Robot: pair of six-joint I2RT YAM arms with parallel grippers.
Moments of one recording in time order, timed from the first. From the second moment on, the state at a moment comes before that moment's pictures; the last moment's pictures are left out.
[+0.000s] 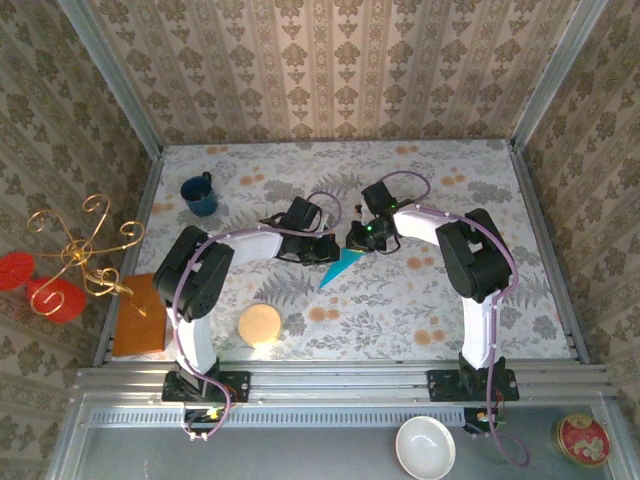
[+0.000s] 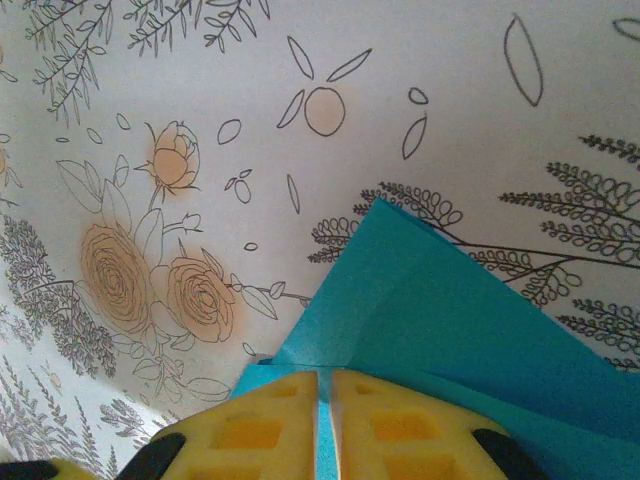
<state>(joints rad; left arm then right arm) -0.66 1.90 1.12 -0.21 0.51 -0.61 0.41 2.02 1.29 -0.42 -0.38 0.53</state>
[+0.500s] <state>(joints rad) -0.69 1.96 1.16 -0.29 0.44 -0.64 0.40 1.91 1.20 -0.38 -0.40 0.53</state>
